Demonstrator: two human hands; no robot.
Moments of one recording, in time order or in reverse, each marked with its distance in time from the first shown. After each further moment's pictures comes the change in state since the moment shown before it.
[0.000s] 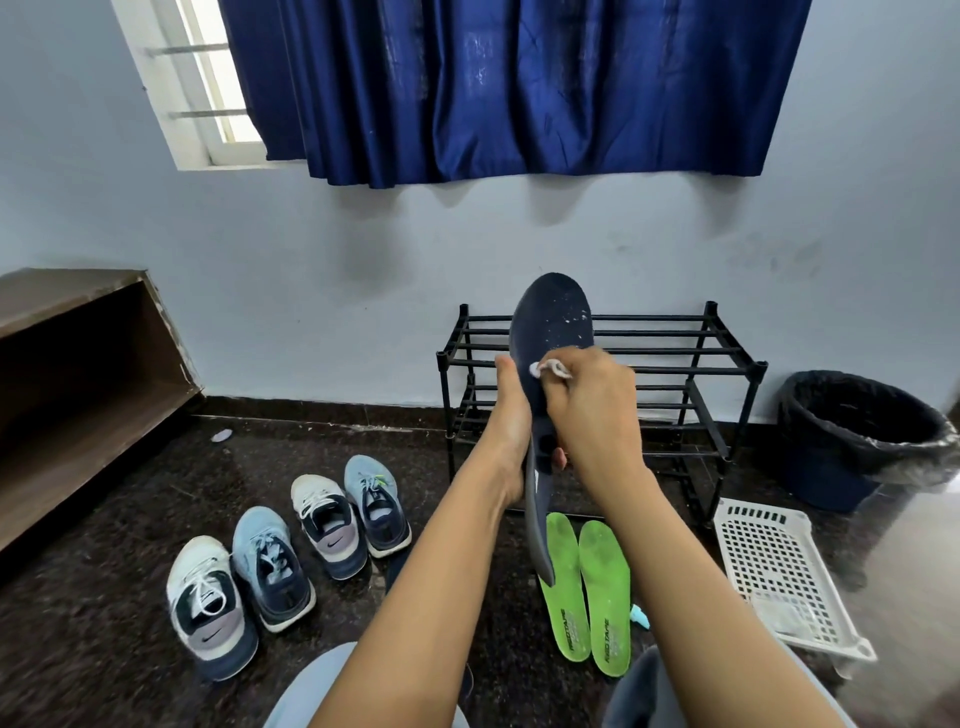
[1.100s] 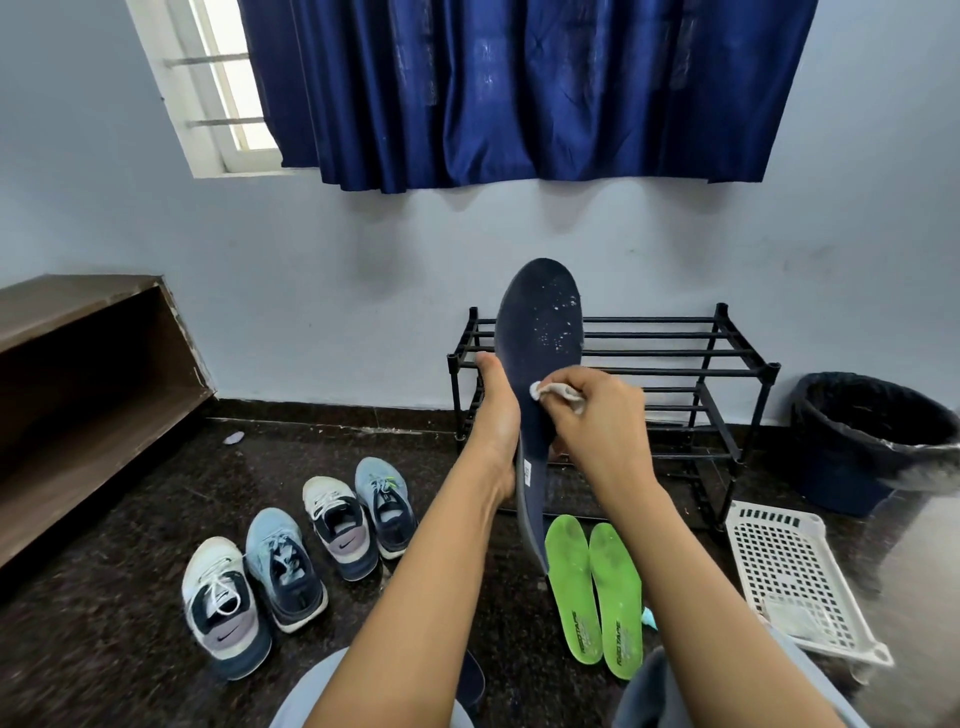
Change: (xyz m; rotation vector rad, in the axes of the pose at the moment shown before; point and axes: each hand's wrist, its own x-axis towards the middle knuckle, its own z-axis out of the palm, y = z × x) left_hand -0.016 0.016 -0.010 -0.111 0.037 0.061; right_hand -0.015 -0.002 0.000 0.203 -0.069 0.061
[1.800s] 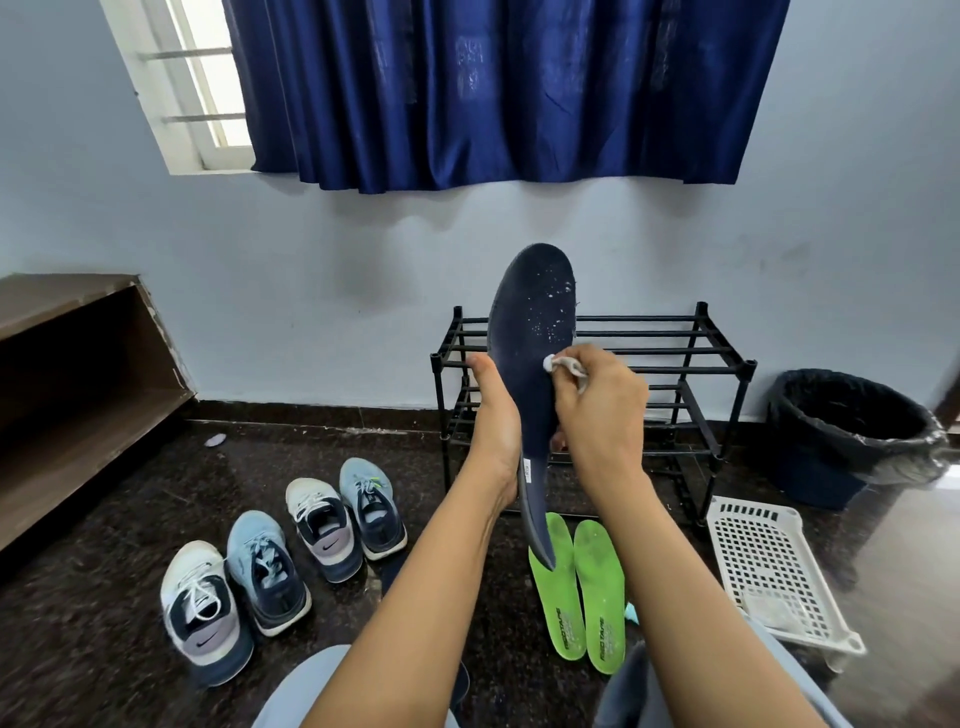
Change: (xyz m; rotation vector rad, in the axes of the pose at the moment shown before) left_hand -0.011 -0.009 0.020 0.060 0.079 0.151; right_hand 0.008 0.004 -0.008 -0.065 0.233 0.016
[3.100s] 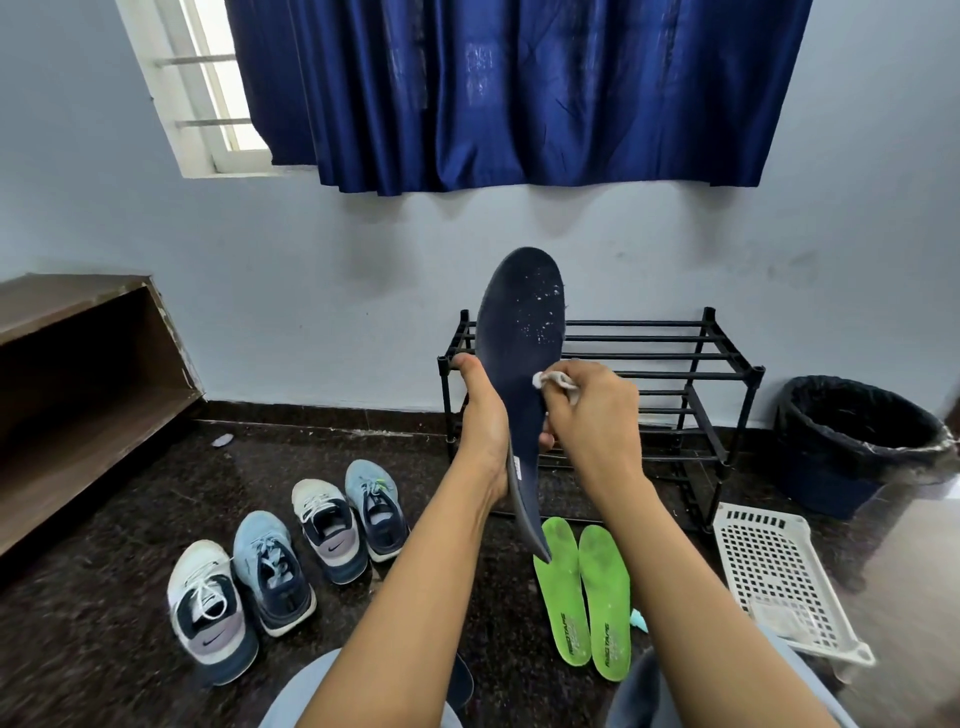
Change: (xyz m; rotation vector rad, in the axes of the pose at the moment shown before) left_hand 0.003 0.007 -0.011 -0.047 0.049 -0.026; right_hand -0.006 -0.008 -0.002 0.114 -0.211 0.060
